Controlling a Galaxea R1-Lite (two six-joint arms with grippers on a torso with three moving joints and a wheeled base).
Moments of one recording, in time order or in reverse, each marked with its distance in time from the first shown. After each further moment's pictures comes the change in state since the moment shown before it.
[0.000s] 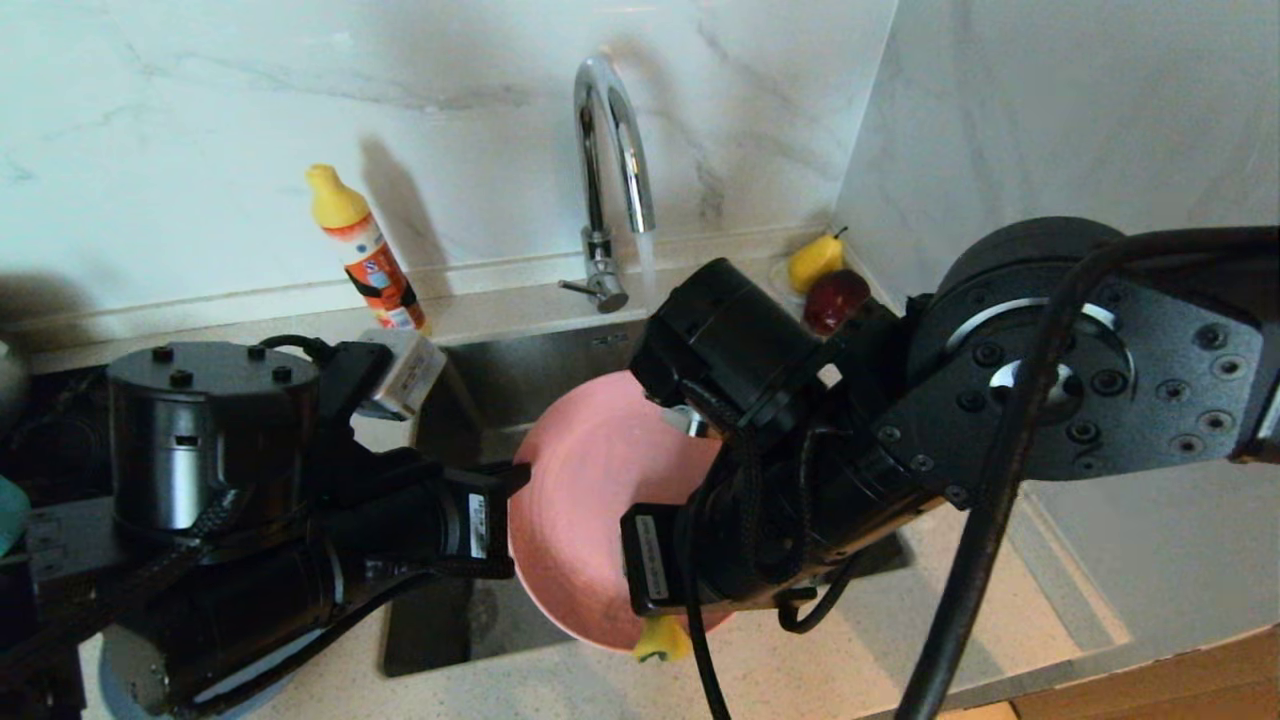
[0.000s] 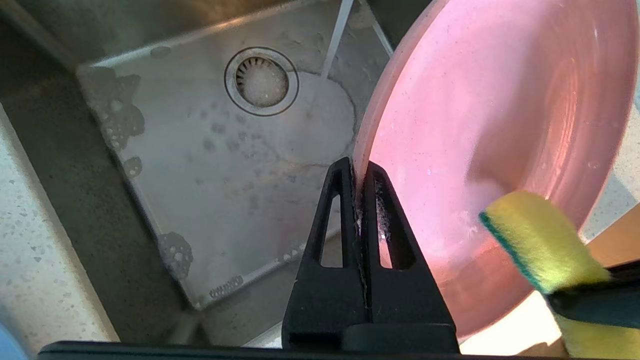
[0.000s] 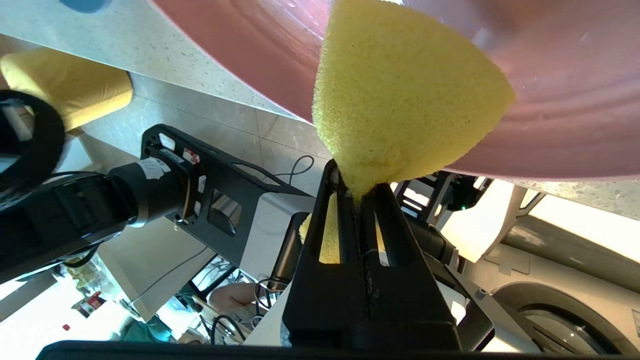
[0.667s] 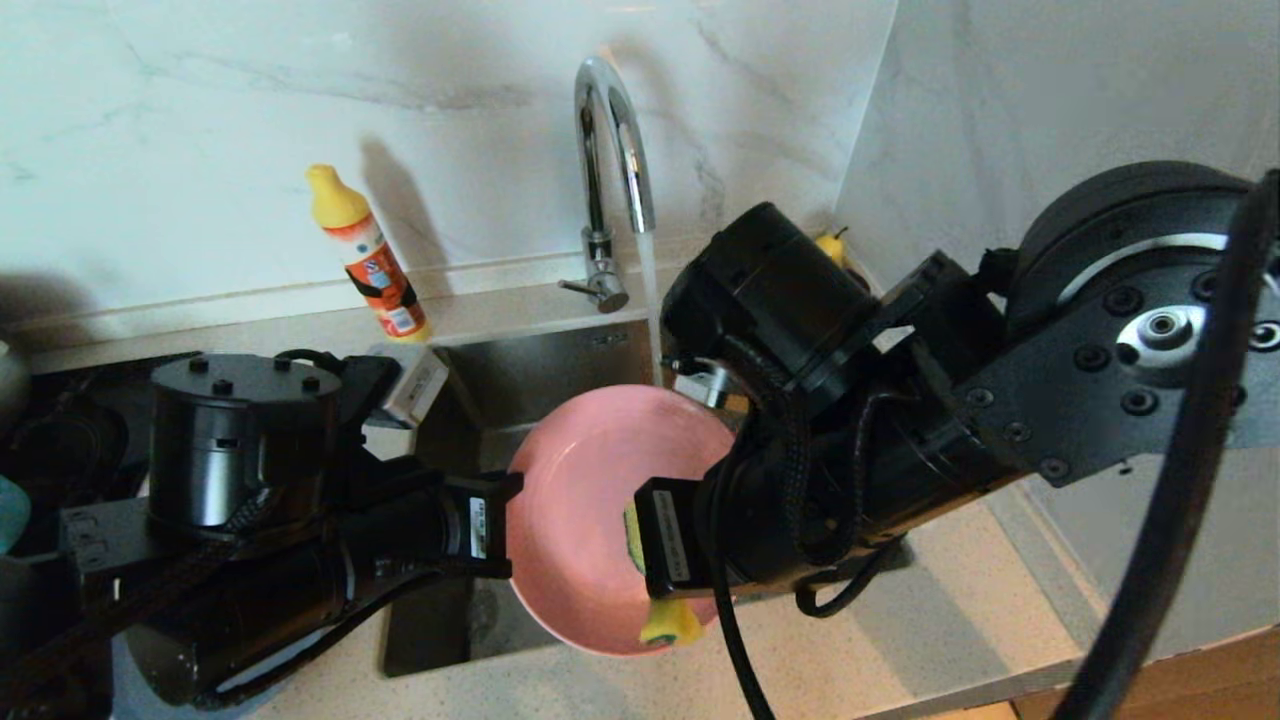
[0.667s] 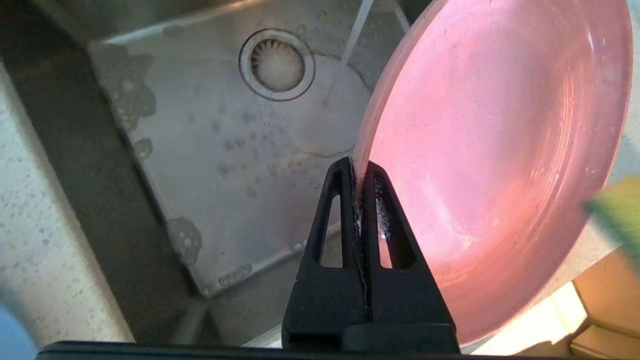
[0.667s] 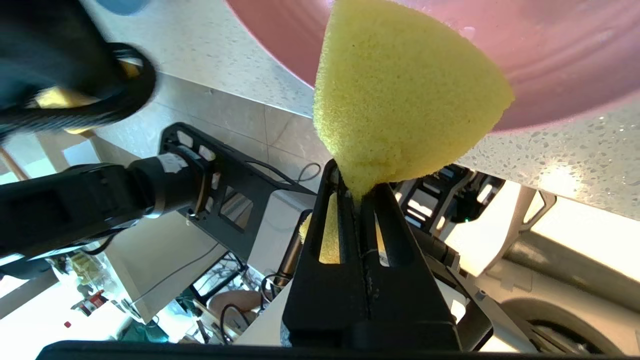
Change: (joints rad) left arm 0.036 0.030 0.013 -0.001 0.000 -0.013; right arm 0.002 -0.063 -0.001 0.002 0.001 -0.016
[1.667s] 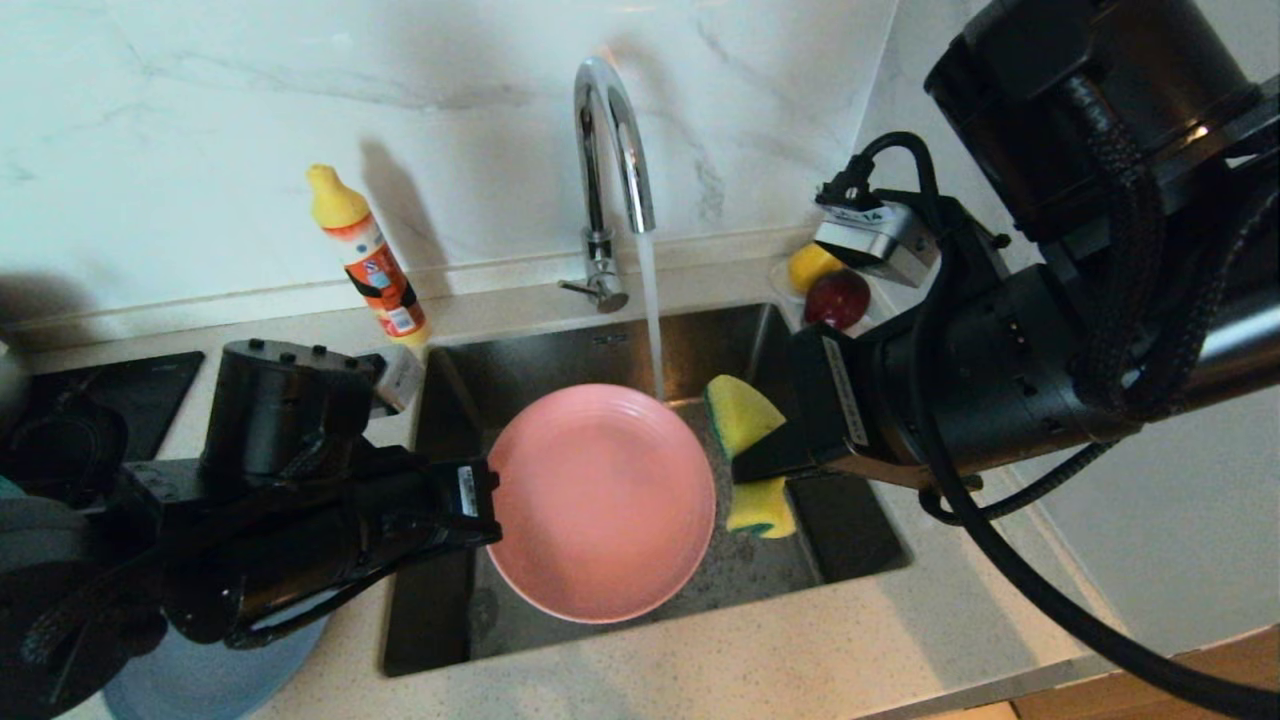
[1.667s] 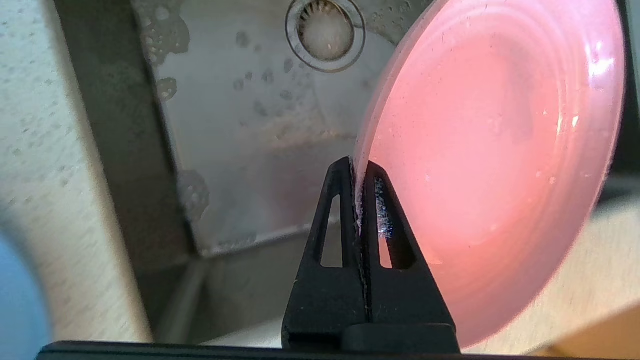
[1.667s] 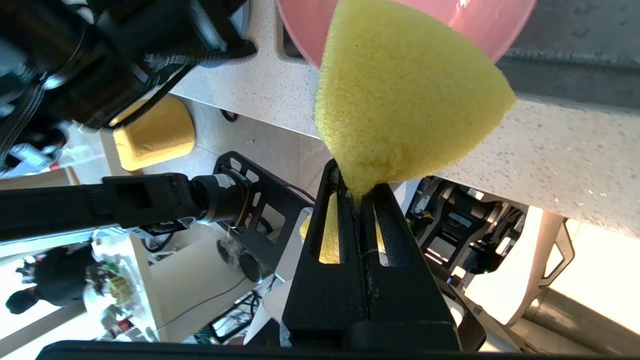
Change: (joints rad) left arm 0.105 0.083 -0.085 0.114 0.000 -0.178; right arm -0.093 -0.210 0.017 -0.002 0.038 -0.034
